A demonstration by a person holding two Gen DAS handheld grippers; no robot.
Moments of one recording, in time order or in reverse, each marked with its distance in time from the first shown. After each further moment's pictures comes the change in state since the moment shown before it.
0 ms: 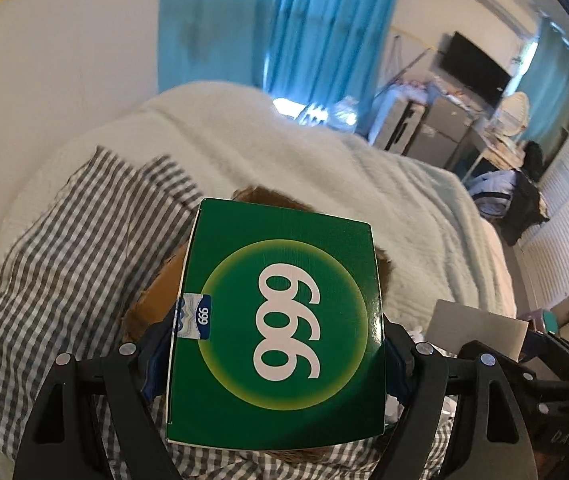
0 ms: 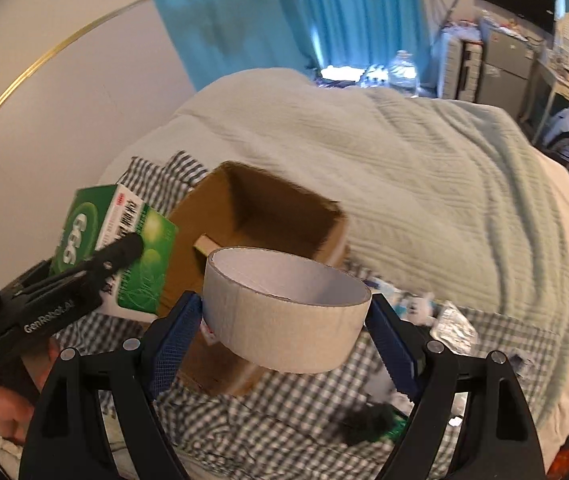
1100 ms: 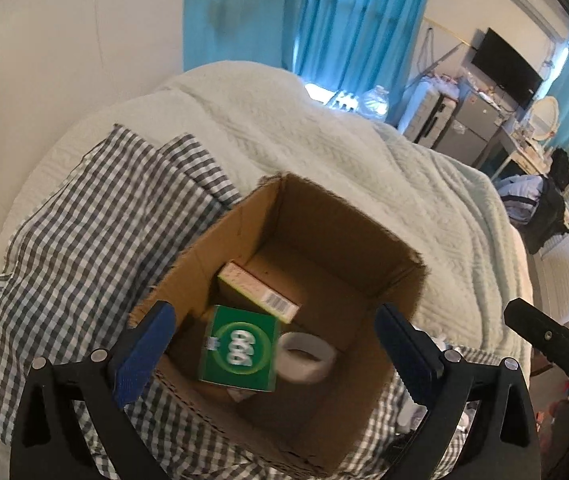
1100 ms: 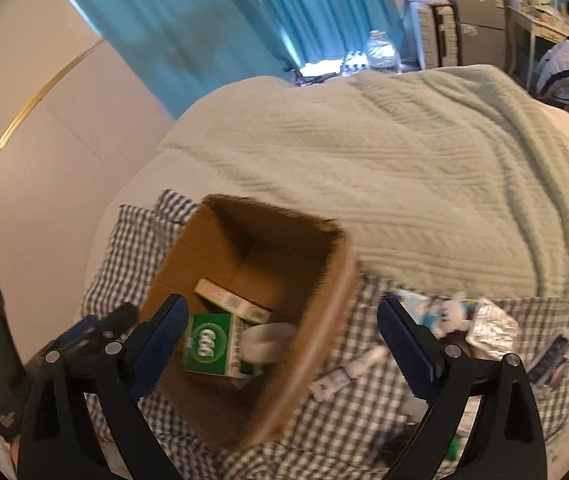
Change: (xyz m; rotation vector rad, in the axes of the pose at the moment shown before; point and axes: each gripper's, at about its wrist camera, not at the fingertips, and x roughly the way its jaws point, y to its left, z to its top) left arm 0.019 0.003 0.003 -0.048 0.046 0.066; right arm 0.018 -0.058 0.019 0.227 -0.042 0.022
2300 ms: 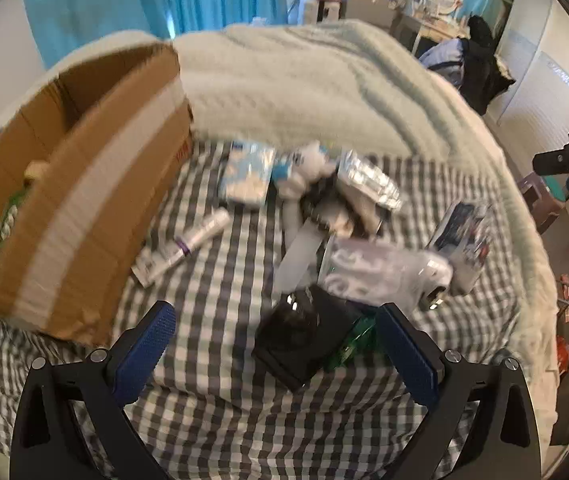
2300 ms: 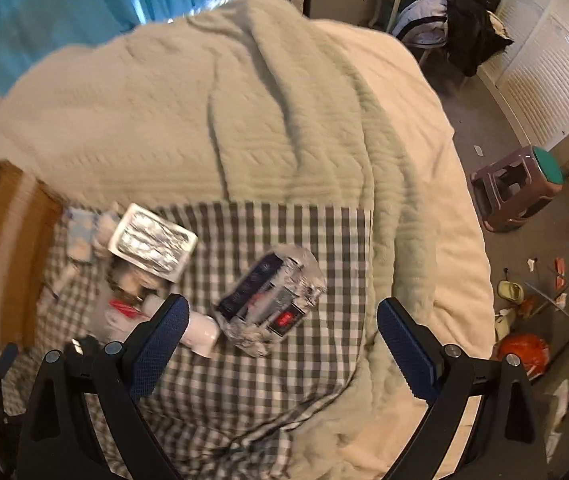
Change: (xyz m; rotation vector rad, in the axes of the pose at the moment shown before) left arm 0.069 -0.190 -0.229 0.381 0.124 -0.084; right arm -0.062 -0.295 -0.081 0.112 0.207 -0.481
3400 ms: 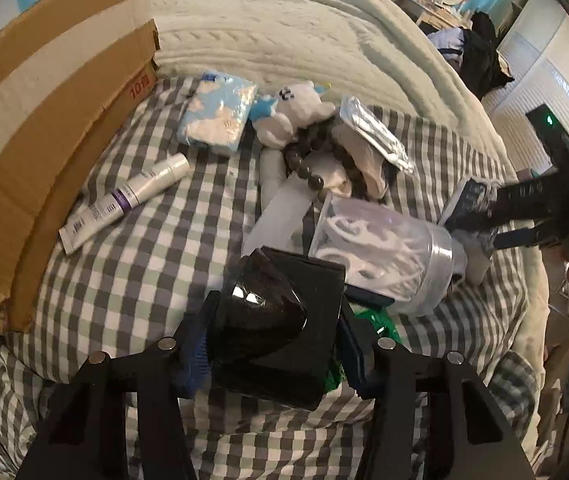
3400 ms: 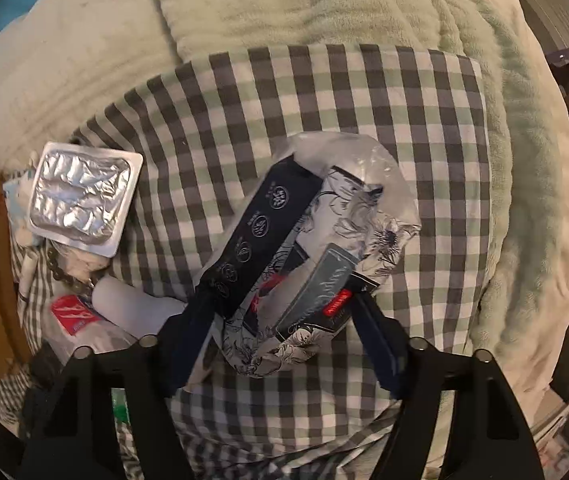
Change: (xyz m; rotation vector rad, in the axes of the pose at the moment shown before) left arm 0.062 0.000 -0.010 -0.050 0.088 -0.111; right arm 0.150 0.006 -0.022 0.126 0.351 0.144
